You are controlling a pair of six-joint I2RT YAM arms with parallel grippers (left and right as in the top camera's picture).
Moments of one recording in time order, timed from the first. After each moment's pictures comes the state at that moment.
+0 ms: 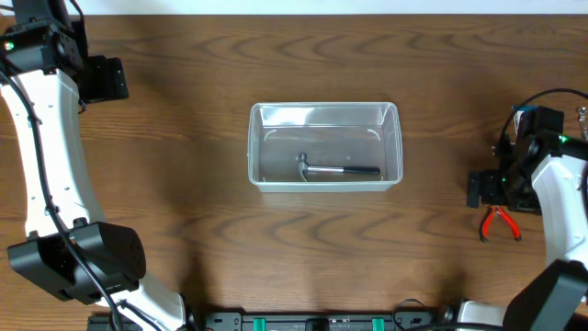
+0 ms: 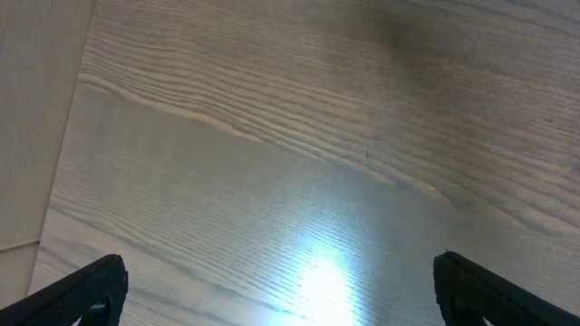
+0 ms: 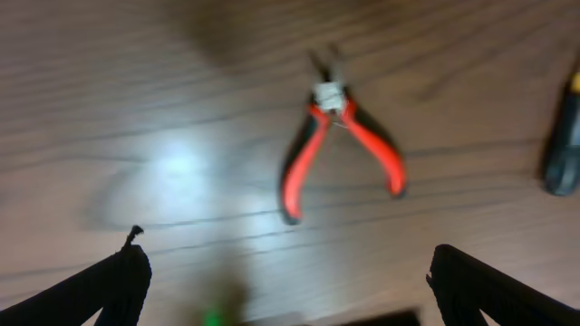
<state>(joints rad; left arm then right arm) 0.27 1.83 1.98 -1.28 -0.19 0.06 -0.30 1.51 1.09 -1.13 0.16 -0.12</state>
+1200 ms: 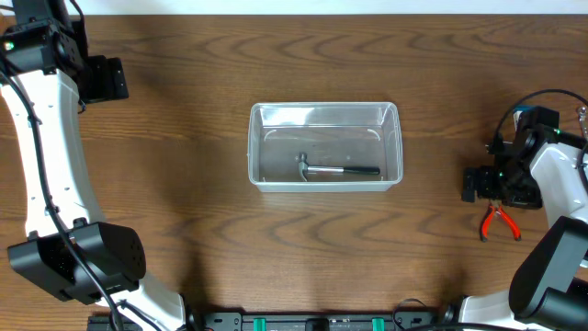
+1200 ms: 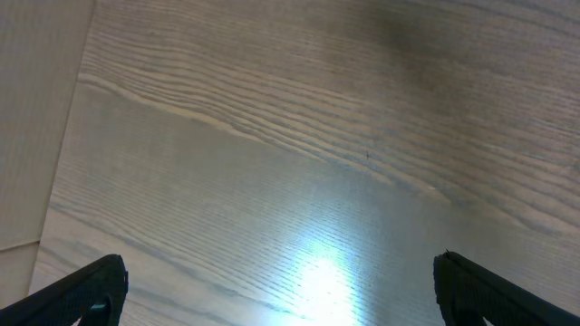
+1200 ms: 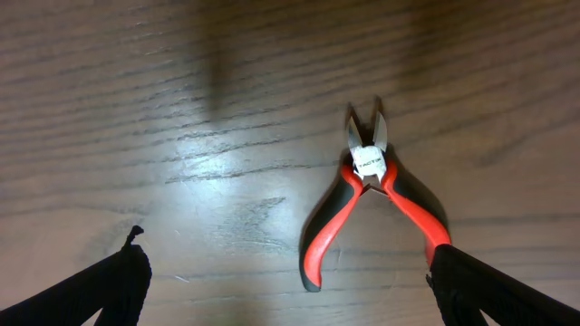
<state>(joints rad) 0.27 1.83 1.98 -1.28 -0.19 0.06 -0.35 1.66 1.09 -1.02 0.05 -0.15</state>
